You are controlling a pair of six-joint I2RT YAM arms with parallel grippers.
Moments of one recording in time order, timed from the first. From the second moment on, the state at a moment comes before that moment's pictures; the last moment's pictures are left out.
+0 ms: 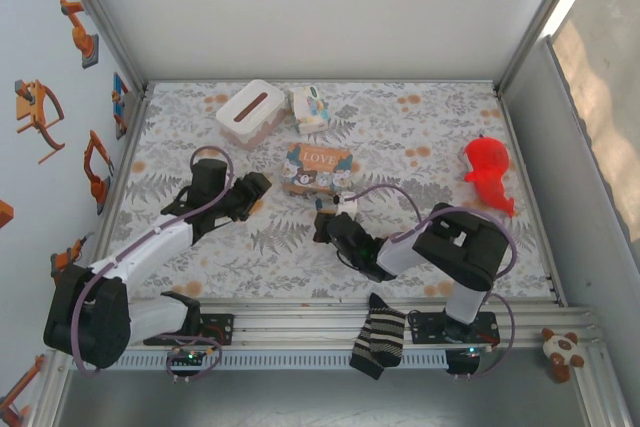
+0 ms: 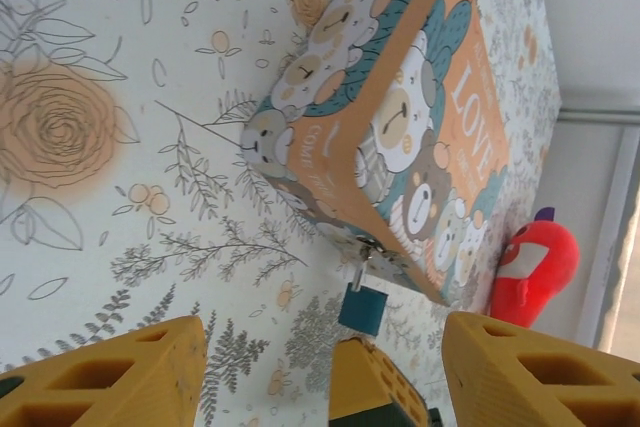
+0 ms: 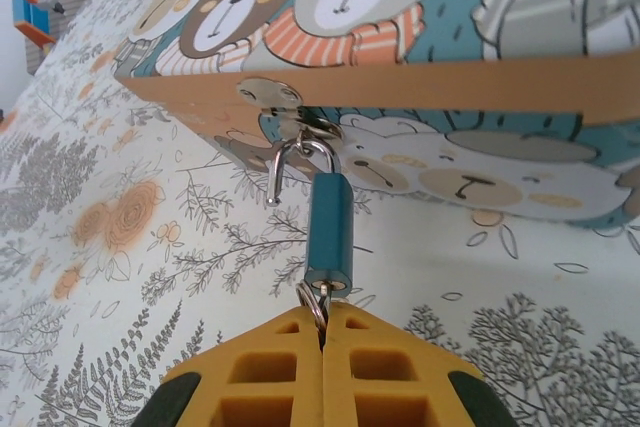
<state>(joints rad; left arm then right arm) -0.40 1.19 0.61 -0.16 0.31 -1.11 1.02 1.77 0.51 0.76 0.37 0.83</state>
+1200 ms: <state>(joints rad) -0.33 1.17 0.68 -0.31 0.30 -1.01 0.89 1.53 0.33 0.73 0.23 1.01</state>
